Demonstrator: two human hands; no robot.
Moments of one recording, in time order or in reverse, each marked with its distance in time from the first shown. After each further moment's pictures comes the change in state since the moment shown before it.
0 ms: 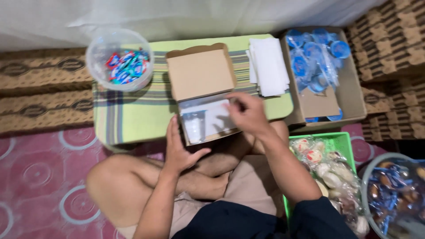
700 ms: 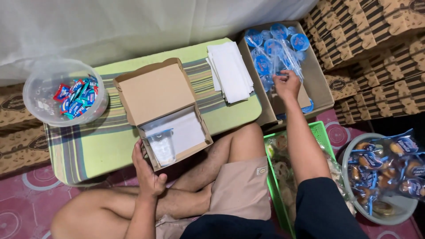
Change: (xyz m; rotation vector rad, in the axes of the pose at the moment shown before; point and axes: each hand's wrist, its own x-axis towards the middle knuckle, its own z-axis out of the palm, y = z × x) left_hand -0.004 -0.019 0.011 -0.079 -0.027 0.041; right_hand 0.017 0.308 -0.210 -0.486 0.607 0.556
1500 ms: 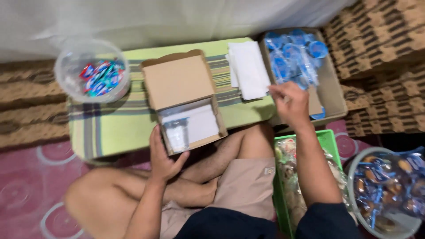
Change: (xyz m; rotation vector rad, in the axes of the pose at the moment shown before) left_hand 0.001 0.009 -0.001 0.050 0.011 -0.020; right_hand -0.136 -0.176 -0.098 0.251 -0.235 -0.759
